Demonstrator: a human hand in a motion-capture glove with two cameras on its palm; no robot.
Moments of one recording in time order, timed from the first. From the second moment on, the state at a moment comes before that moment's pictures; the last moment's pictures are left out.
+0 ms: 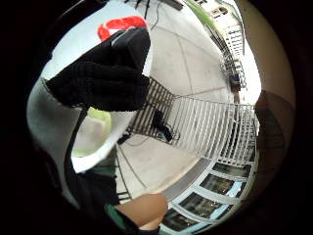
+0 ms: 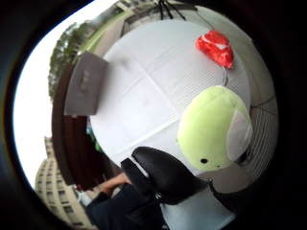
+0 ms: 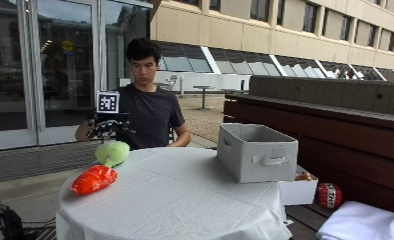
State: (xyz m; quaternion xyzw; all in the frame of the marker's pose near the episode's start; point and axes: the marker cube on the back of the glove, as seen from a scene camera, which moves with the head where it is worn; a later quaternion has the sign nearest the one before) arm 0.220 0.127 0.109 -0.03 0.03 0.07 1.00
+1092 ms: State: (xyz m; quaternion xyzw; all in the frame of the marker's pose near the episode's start) arm 0.230 0.189 0.201 -0.20 0.00 0.02 0.98
